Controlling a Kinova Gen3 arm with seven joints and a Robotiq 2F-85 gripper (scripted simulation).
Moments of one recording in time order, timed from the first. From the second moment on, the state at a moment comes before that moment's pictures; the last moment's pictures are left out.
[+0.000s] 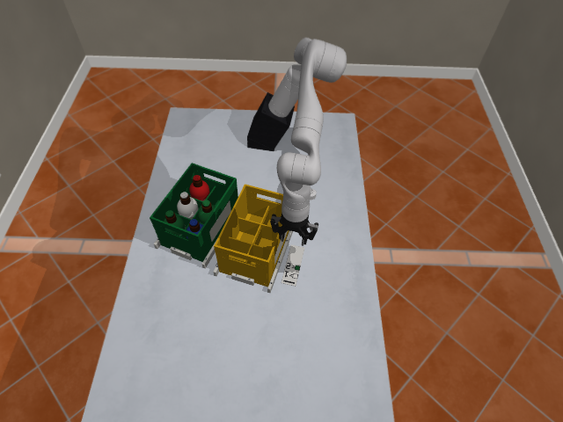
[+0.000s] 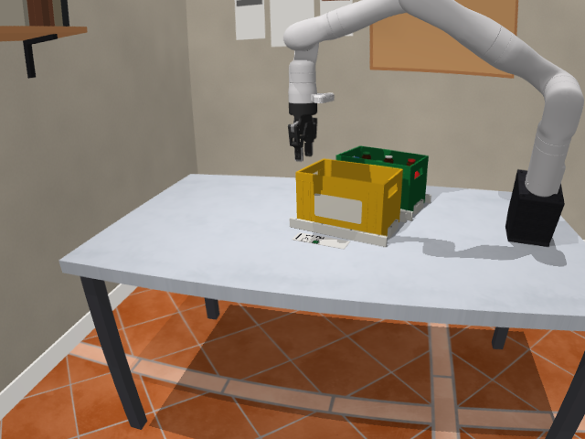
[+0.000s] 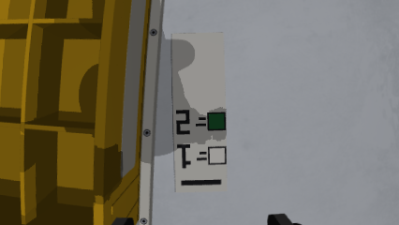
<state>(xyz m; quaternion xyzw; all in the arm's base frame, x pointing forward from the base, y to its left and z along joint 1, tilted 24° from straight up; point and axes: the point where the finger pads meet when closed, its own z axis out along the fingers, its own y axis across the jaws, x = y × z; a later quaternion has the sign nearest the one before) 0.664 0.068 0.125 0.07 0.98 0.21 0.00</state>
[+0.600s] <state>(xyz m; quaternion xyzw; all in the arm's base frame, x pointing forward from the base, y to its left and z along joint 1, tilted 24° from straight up) 0.645 0.028 0.116 0.21 0.96 0.20 -0.03</state>
